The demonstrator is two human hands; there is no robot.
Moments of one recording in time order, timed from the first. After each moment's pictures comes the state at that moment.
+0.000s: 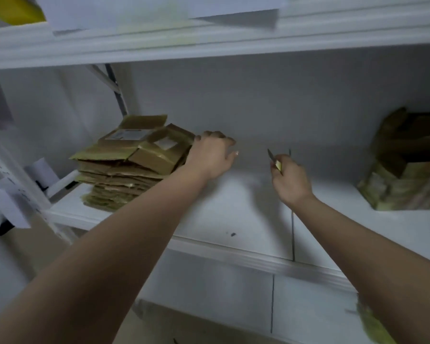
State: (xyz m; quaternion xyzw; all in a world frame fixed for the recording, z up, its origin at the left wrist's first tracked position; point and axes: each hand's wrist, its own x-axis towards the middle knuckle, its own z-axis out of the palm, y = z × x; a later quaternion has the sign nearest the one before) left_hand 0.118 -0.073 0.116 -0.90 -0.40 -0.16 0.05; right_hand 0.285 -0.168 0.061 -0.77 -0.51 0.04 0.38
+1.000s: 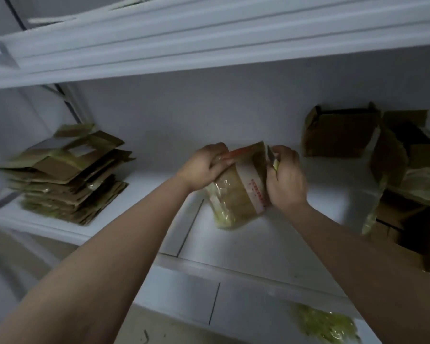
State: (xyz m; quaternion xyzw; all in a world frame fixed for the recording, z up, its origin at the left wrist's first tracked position) left_hand 0.336 -0.177 0.097 -0.91 -0.29 -0.26 -0.16; right_hand 0.504 -0.287 0.066 -0.74 -0.50 -0.01 0.46
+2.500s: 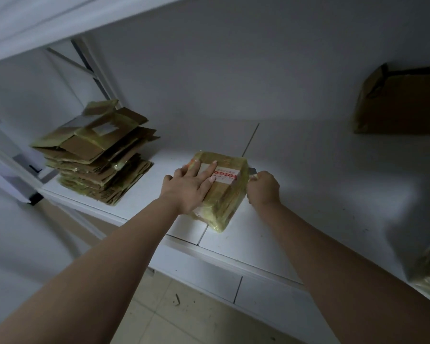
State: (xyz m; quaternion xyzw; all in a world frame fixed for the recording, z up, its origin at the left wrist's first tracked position) left_hand 0.258 -0.177 0.037 -0.82 -0.56 0.07 -0.02; right_hand 0.429 -0.201 -0.016 -0.75 -0.39 0.31 0.44
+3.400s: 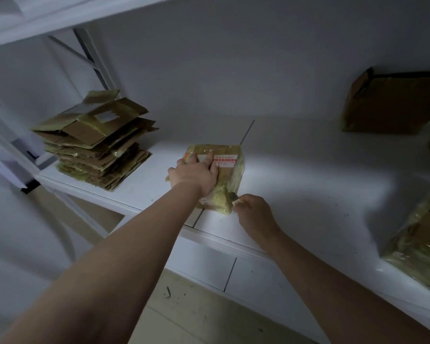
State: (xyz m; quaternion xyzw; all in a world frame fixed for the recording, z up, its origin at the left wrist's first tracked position) left_hand 0.295 -0.199 0.037 -0.75 -0.66 0.05 0.02; right_hand 0.414 -0.289 -0.028 -0.67 -0.50 0.39 0.40
